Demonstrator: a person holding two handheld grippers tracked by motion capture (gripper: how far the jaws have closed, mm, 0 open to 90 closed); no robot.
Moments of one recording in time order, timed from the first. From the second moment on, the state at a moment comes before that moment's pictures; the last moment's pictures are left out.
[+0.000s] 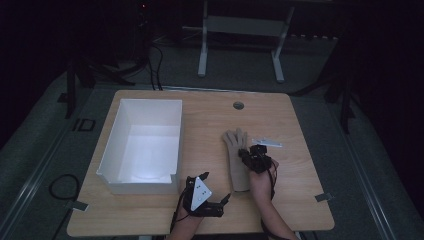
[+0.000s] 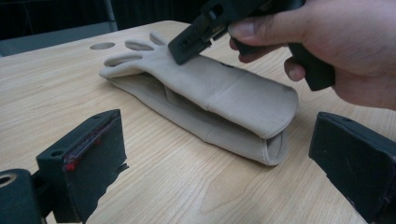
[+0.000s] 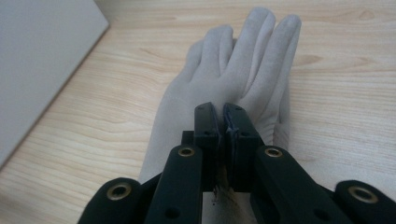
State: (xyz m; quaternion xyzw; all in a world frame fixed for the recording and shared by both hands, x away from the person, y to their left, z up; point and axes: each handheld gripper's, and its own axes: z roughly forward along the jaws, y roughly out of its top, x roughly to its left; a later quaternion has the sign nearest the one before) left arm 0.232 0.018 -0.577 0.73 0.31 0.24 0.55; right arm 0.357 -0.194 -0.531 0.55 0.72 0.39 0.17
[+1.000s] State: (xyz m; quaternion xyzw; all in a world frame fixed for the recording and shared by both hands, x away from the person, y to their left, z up) left arm 0.235 0.017 -0.576 0.75 0.30 0.22 0.55; right arm 0.366 -0.220 -0.529 0.47 0.75 0.44 0.14
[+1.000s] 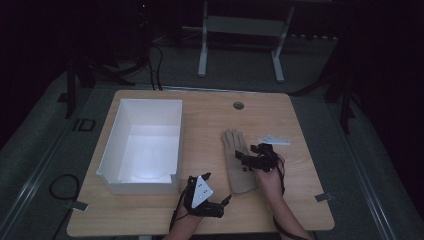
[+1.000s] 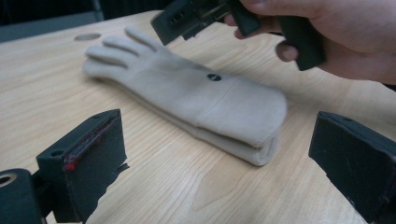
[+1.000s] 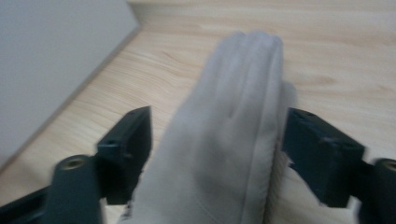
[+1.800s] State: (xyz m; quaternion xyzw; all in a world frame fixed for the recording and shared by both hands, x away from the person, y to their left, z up) left arm 0.250 0.008 -0.562 0.80 0.26 0.12 0.53; right arm 0.378 -0.249 -0.510 0.39 0.80 0.44 0.10
